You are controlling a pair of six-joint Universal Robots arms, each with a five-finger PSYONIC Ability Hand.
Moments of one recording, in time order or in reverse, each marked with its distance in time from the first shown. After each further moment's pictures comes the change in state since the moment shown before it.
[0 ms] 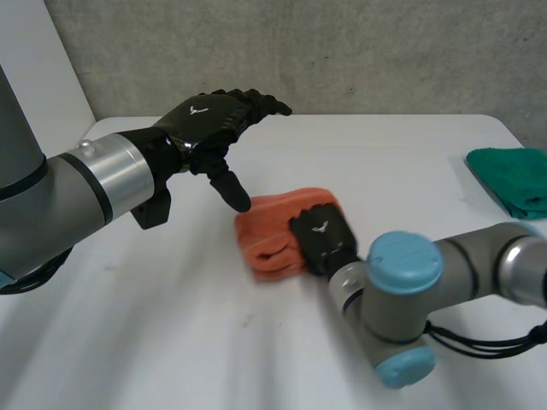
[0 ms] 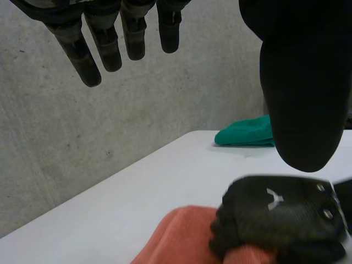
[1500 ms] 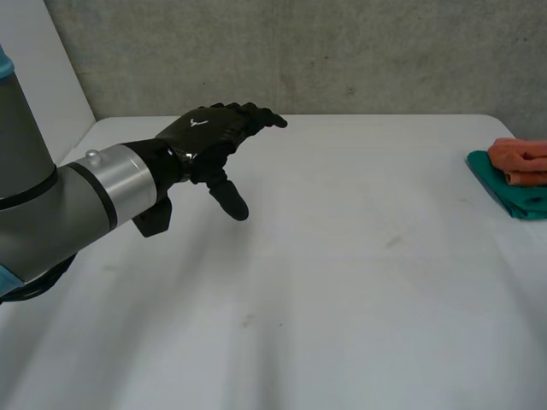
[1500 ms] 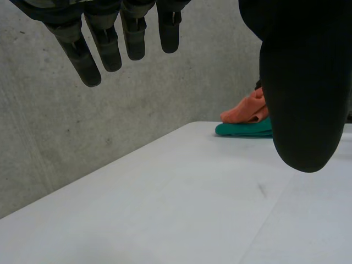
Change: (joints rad) left arm 0.008 -0.028 -0.020 0.010 -0.005 -0.004; right arm -1.050 0.338 -0.802 0.285 -0.709 -0.228; left_hand 0.000 0.000 0.000 0.000 0.000; right_hand 0.028 0.000 0.028 0.019 0.010
